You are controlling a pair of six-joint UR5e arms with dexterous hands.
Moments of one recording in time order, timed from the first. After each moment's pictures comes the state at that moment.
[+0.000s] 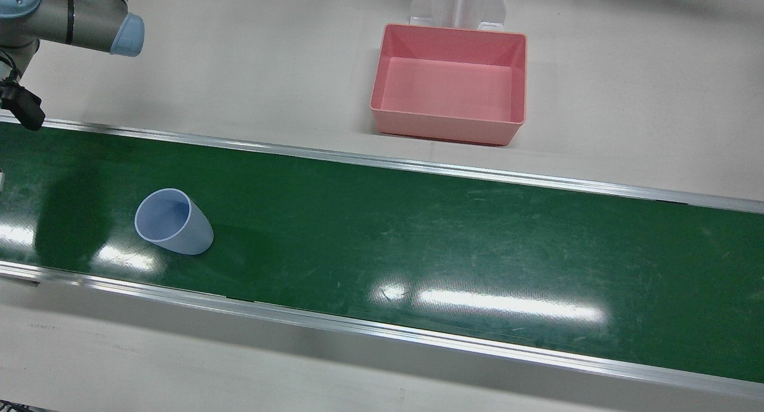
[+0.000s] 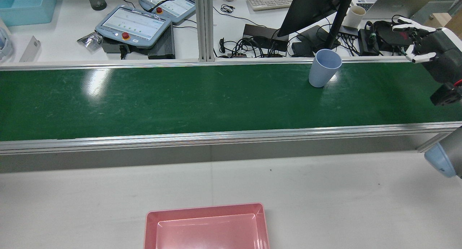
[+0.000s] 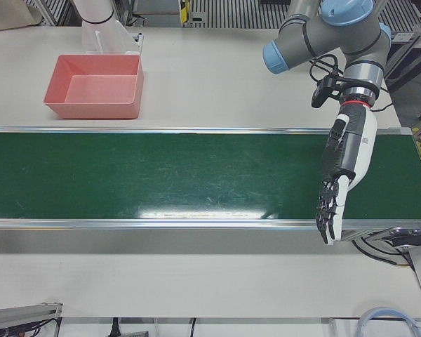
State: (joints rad) left arm -1.44 -1.74 -1.72 0.22 1.79 0.01; right arm 1.20 -1.48 1.63 -3.12 -1.26 -0.34
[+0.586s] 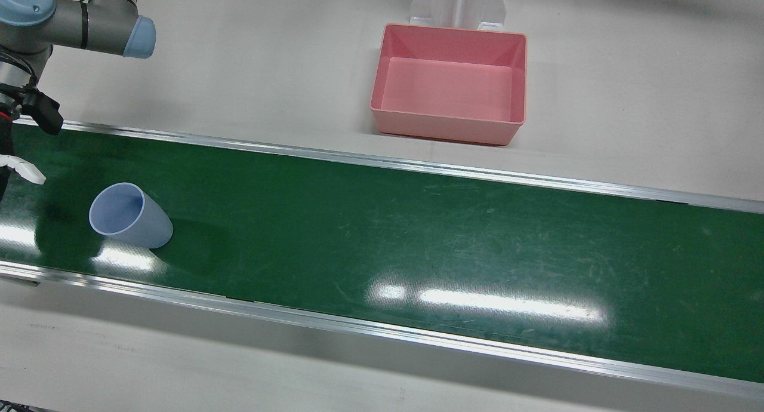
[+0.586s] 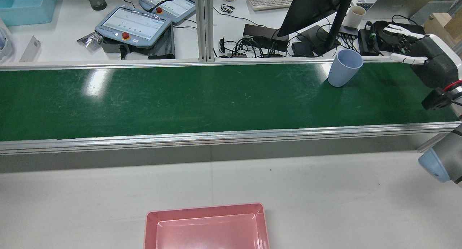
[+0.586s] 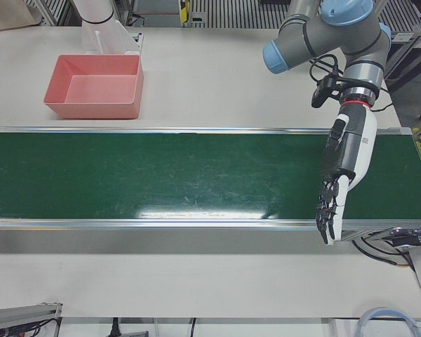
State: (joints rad) left arm -1.44 -1.74 -1.72 0.22 1.79 0.01; right arm 1.16 -1.48 1.62 -3.12 -1.26 -0.33
